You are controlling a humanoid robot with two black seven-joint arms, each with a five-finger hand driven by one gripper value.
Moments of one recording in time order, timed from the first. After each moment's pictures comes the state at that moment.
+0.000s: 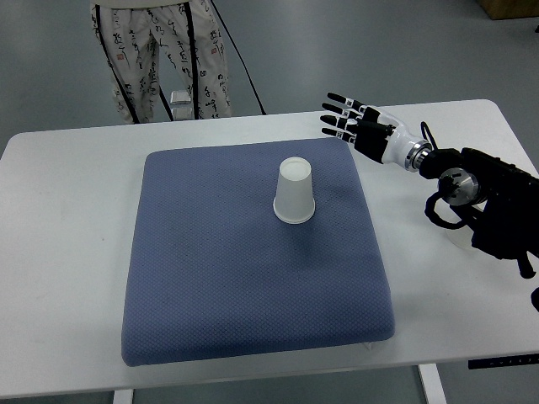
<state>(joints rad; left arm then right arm) 0.05 0.00 0.12 -0.15 0.08 -0.03 0.08 0.95 -0.16 0.30 0.40 0.14 0.49 0.18</state>
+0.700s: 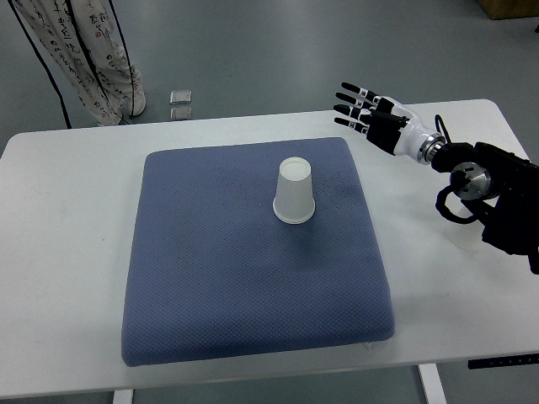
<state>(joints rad) 0.03 0.00 0.12 -0.16 0.08 -0.03 0.07 0.96 -0.20 0.34 0.40 0.14 0.50 0.21</state>
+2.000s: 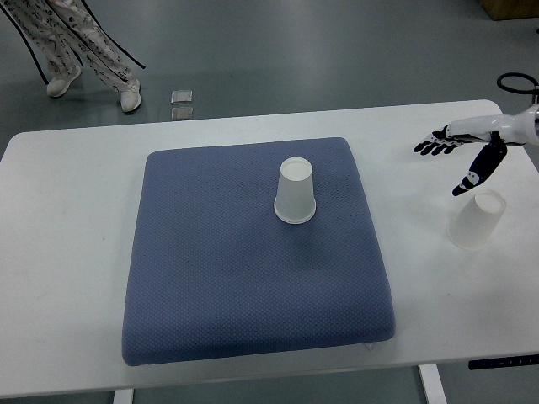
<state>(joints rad) 0.03 0.00 0.12 -0.15 0.08 -0.03 0.07 1.18 -0.79 -0.01 0.92 -1.17 0.53 0.32</state>
